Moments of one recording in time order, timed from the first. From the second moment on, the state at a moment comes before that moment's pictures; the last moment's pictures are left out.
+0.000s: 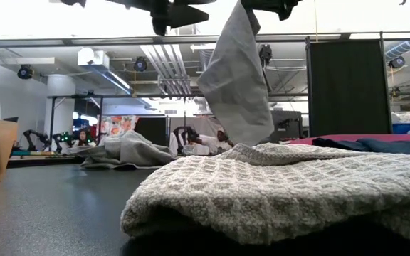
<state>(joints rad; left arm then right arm) -0.09 1.40 0.89 0.42 -0.33 0.04 -0.06 1.14 0.92 0.09 0.20 -0.21</state>
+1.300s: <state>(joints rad) 0.02 1.48 0.99 0.32 -0.06 0.12 -0.03 1.07 1.02 -0.37 0.39 0.03</state>
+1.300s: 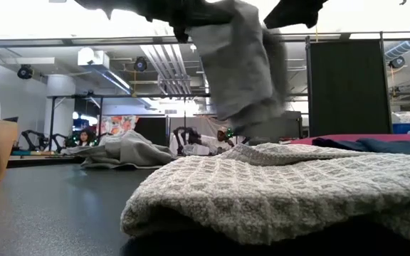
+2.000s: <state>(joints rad) 0.03 1.48 0.99 0.41 0.00 0.14 -0.02 1.26 1.00 -0.20 0.12 -0.10</state>
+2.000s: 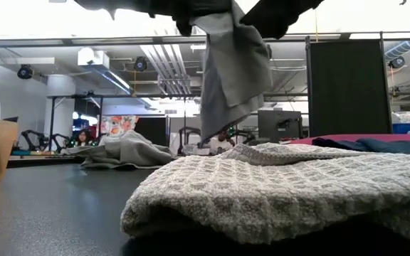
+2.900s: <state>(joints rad) 0.03 1.34 0.99 0.09 -0.43 0.04 -0.20 1.16 1.00 -0.48 0.95 0.04</state>
